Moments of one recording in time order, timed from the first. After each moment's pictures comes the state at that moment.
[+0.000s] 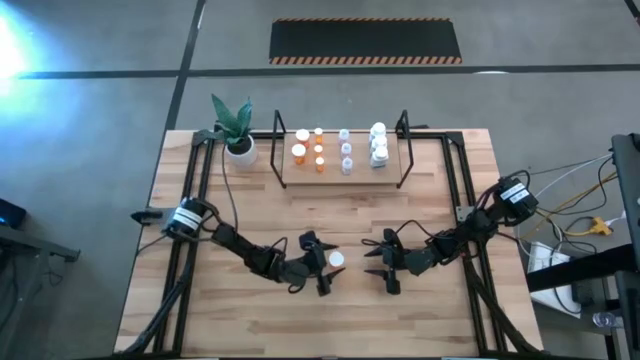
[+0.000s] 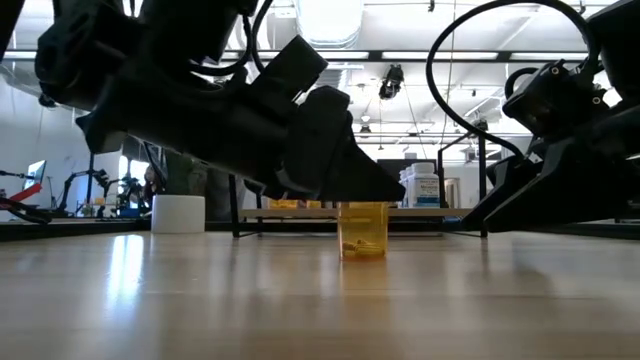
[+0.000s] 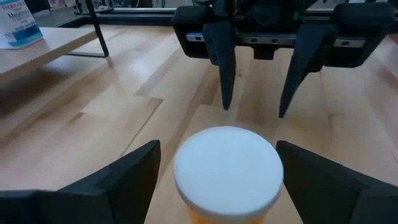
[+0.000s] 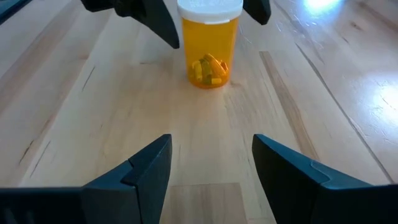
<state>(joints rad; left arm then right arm) -0.40 2.07 0.92 0.80 -0.66 -0.22 0.50 1.75 0.31 0.92 0.42 0.29</state>
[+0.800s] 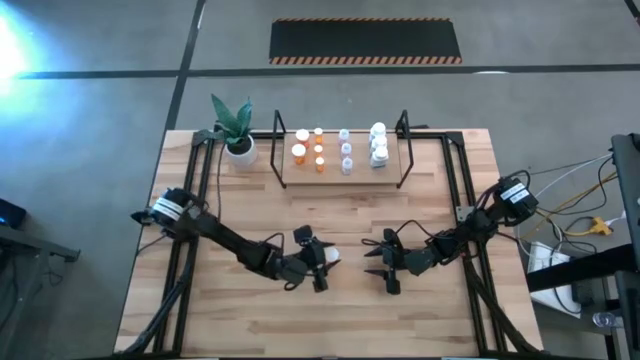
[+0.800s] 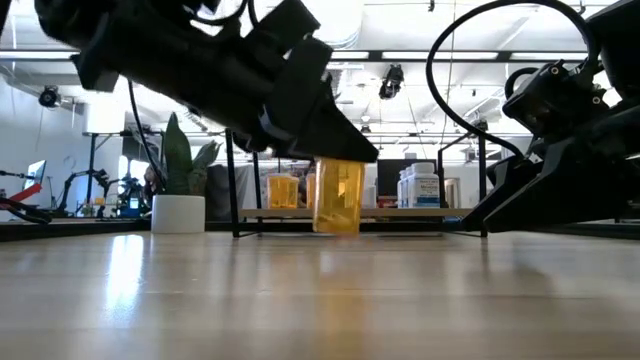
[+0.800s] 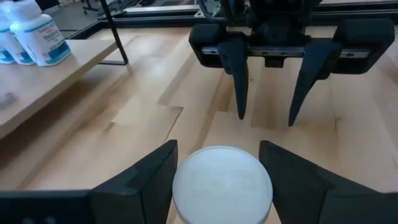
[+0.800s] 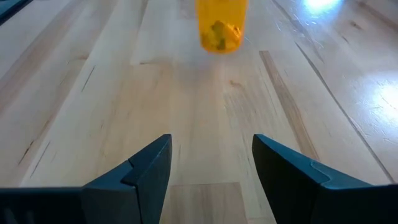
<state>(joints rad) -0.40 1.90 0.93 0.55 -0.69 -0.22 0.50 1.75 0.31 0.92 0.42 0.29</state>
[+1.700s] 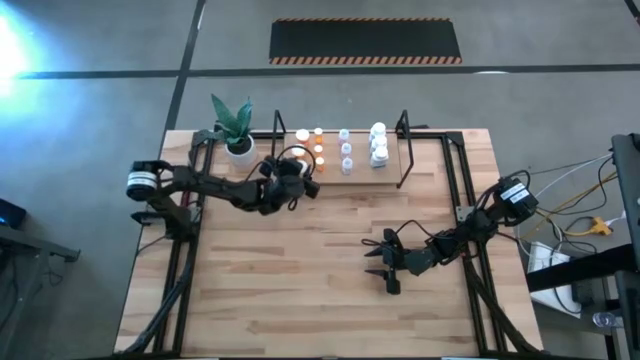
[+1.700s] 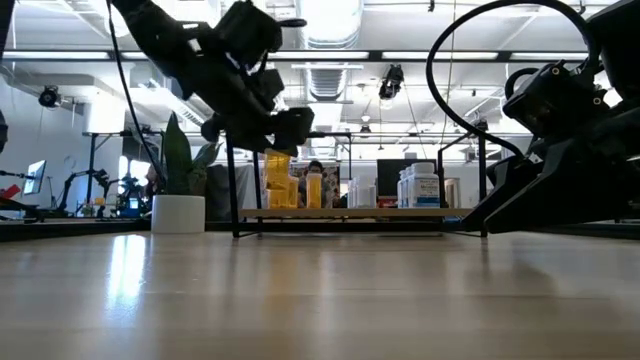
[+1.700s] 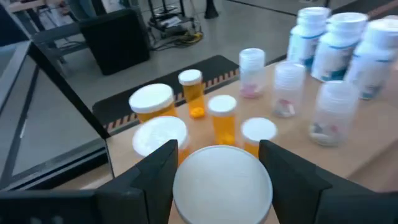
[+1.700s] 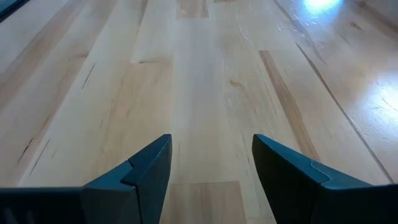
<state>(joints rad) 0.11 1.62 0.84 0.25 -0.91 -0.36 0.50 1.75 0.31 0.92 0.42 0.29</state>
